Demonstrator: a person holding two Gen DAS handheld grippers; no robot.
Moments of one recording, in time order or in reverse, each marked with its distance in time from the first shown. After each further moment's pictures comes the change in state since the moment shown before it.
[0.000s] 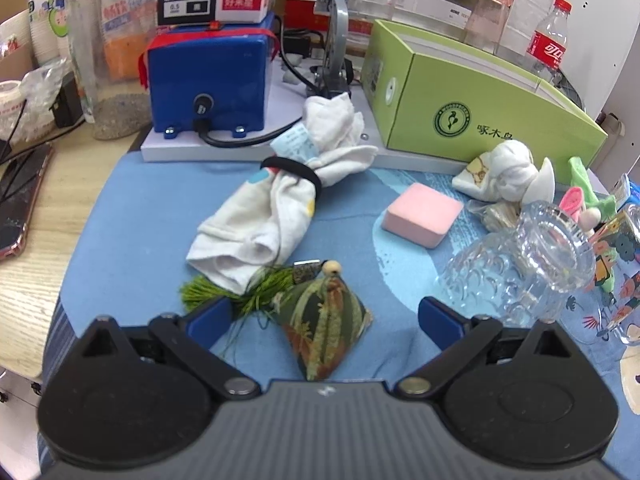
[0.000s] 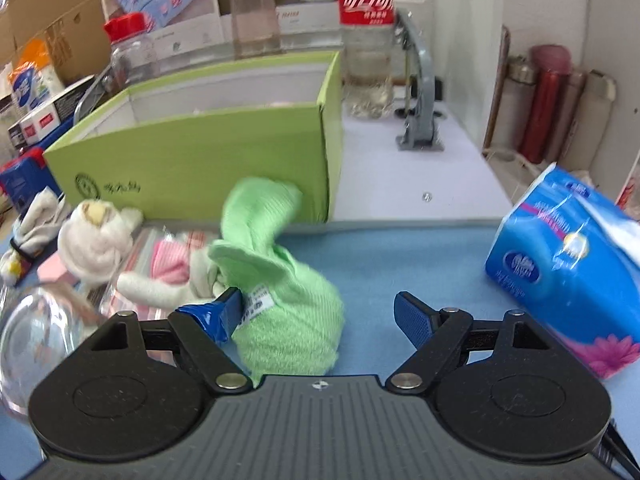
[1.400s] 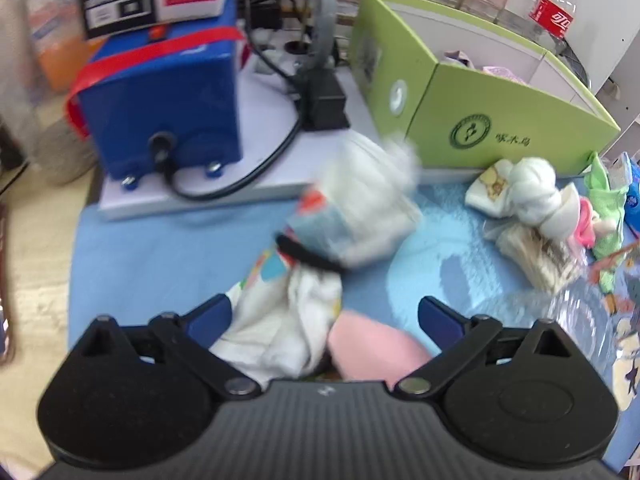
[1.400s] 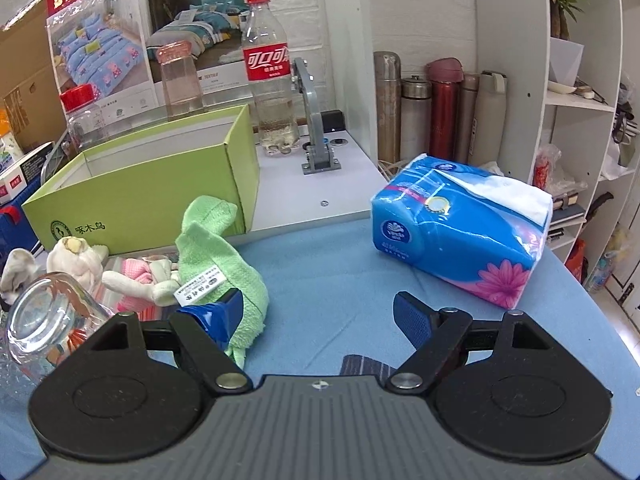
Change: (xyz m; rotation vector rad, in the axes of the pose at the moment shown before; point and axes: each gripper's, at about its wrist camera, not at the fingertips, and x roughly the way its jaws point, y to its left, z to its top) left arm 0.030 0.021 0.066 0.094 0.198 -0.065; right arm -0.059 -0.018 -0.036 0.141 -0.200 -0.167
